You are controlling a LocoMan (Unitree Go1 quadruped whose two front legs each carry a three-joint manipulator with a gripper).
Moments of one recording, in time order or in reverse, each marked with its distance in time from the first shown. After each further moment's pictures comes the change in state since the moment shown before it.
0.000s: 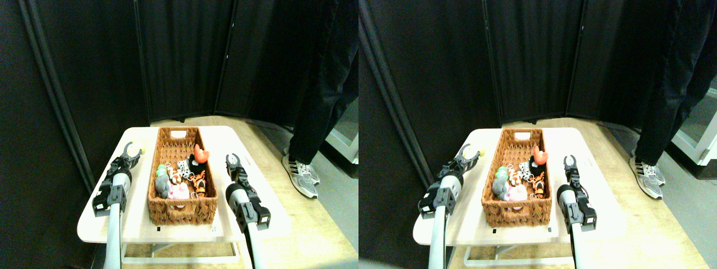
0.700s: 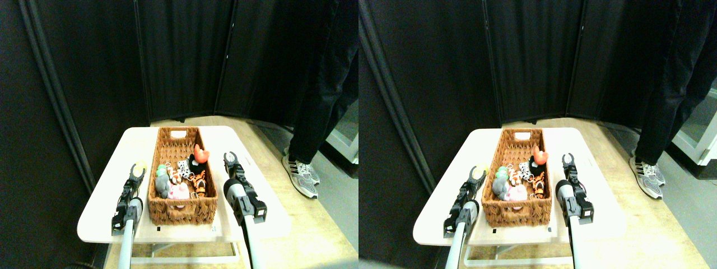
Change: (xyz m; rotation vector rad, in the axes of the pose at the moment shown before) right arm 0.009 -0.001 -0.005 -0.053 0.021 -0.019; left arm 0.024 0.091 -0.029 -0.102 -0.157 0.118
